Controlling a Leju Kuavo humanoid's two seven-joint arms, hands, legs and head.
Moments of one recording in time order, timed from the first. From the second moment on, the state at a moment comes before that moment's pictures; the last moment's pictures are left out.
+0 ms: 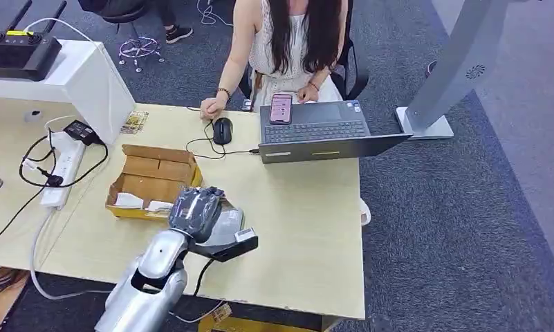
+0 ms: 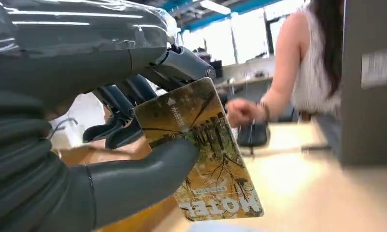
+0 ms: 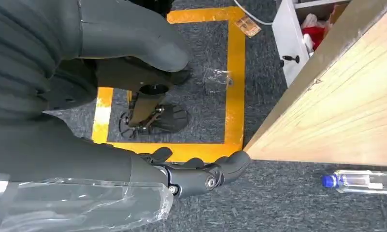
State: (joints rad) left arm -0.29 -0.05 -0.40 -1.00 -1.46 0.05 -0.02; right arm -0.13 0.19 -0.77 -0.26 0.63 0.01 -0.44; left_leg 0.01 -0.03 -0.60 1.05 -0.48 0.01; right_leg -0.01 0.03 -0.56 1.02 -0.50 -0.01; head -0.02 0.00
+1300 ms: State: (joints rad) left arm -0.66 0.10 -0.34 -0.96 -1.54 0.21 0.17; right arm -0.13 0.19 -0.72 -0.26 0.64 0.02 -0.44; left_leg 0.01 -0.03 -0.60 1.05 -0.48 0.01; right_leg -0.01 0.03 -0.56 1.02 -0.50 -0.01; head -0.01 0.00
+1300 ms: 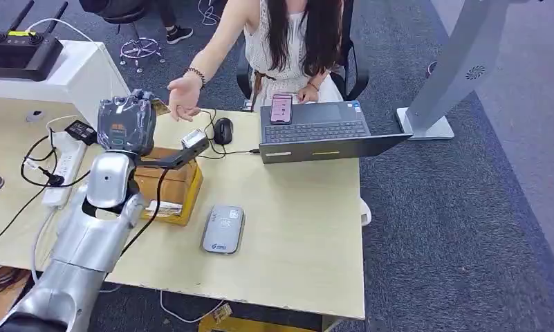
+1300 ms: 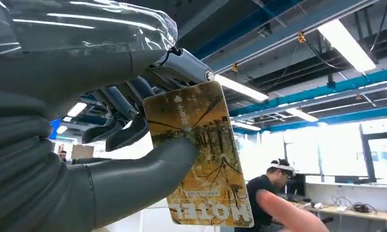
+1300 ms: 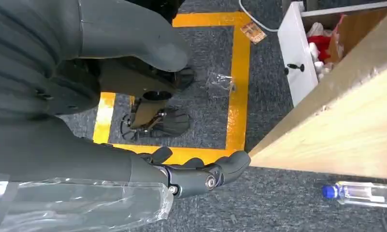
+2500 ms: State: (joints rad) left arm -0.07 0.08 -0.28 -1.45 -1.41 0.17 -0.03; right arm -0.07 0.19 -0.78 -0.25 0.56 0.02 -0.50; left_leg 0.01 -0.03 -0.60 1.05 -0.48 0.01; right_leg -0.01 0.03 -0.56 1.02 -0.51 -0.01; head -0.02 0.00
